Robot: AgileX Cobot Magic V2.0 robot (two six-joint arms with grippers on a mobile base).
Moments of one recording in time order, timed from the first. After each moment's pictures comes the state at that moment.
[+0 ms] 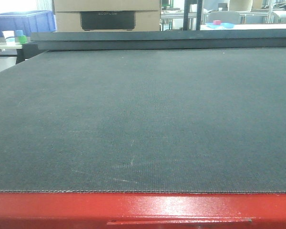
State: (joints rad) left arm -0.22 0.49 -0.64 0.00 0.24 -0.13; right arm 0.09 0.12 -0.63 -0.02 0.54 0.05
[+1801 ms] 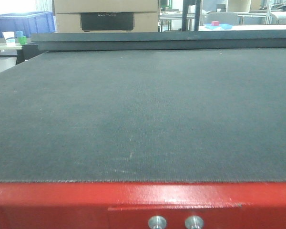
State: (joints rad) left arm -0.22 0.49 -0.64 0.00 0.31 -0.13; right arm 0.09 0.30 -0.73 -0.02 0.59 0.05
